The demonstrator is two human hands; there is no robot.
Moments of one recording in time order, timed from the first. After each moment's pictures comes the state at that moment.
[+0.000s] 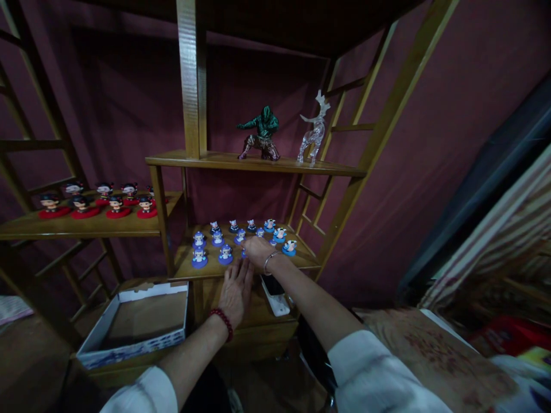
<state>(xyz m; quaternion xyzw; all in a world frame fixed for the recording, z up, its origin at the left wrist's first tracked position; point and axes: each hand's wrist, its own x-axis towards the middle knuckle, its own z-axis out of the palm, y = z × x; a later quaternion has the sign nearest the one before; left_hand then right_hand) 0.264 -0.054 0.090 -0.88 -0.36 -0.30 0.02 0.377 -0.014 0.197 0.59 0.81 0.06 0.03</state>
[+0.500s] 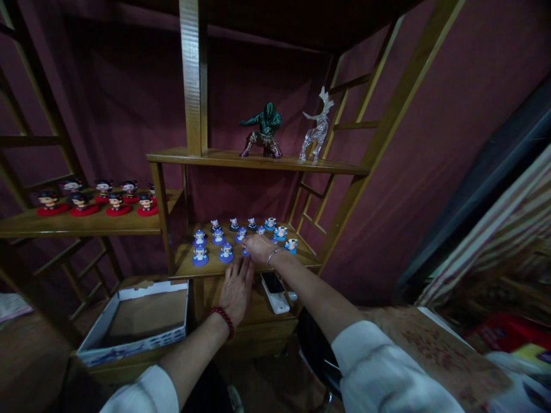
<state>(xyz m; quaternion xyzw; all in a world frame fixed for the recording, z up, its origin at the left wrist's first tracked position) 0.264 -0.053 0.092 -0.88 -0.37 -0.29 0.03 0.389 0.005 0.183 0.56 0.82 0.07 0.04</state>
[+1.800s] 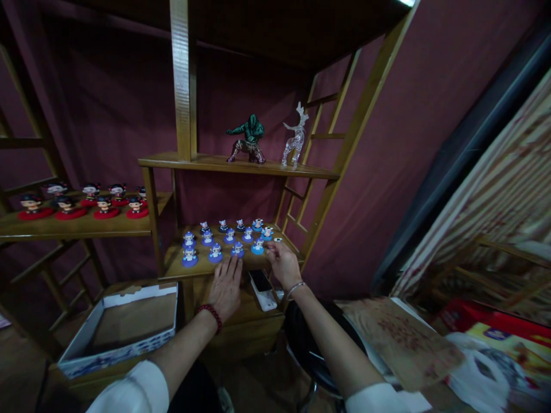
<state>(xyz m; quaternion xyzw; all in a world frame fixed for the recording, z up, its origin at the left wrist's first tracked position) 0.260 -0.060 0.091 -0.89 -0.38 -0.25 0.06 0.451 -0.072 0.141 0.64 0.62 0.07 -0.44</state>
